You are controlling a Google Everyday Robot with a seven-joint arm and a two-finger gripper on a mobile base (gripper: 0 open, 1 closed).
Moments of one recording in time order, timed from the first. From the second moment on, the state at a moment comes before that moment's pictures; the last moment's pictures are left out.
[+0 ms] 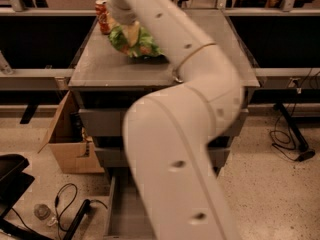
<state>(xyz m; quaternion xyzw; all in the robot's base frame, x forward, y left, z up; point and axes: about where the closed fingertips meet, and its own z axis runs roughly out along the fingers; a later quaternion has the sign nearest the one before) 0.827 0.112 0.911 -0.92 0.29 -0.21 0.18</state>
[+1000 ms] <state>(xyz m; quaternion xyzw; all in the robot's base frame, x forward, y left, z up) 0.669 0.015 1.151 -0.77 0.33 -0.32 0.43</state>
